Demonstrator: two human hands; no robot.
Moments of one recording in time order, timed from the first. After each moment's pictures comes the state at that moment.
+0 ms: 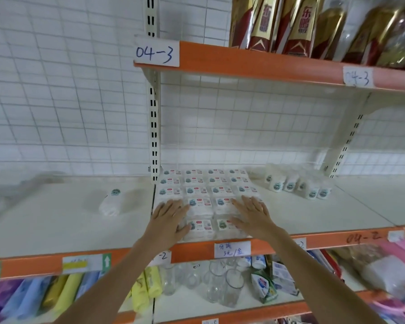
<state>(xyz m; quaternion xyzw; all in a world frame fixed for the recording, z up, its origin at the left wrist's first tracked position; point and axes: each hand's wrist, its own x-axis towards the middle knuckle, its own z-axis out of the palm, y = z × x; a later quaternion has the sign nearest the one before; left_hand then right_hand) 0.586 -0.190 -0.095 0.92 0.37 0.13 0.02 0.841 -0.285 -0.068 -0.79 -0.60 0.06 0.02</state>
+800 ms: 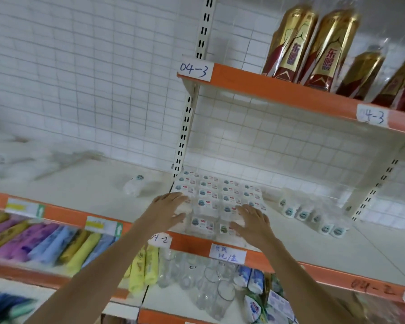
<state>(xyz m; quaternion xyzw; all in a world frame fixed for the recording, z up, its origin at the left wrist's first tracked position) 0.563 -0.221 -0.068 0.88 0.43 0.22 0.03 0.829 -0.292 -0.043 -0.74 -0.67 0.00 0.05</state>
